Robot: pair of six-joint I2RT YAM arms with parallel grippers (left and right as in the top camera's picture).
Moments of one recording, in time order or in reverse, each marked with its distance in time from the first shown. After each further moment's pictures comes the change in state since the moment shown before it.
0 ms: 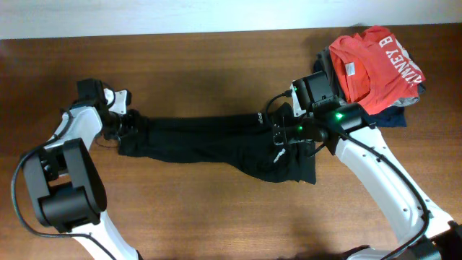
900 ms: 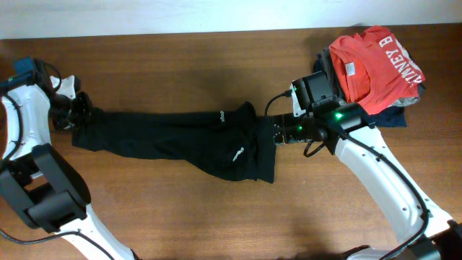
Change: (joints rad) left arm 0.188 0.062 0.496 -0.528 -0.092 -0.004; right arm 0.000 0.004 0.000 0.001 0.001 0.000
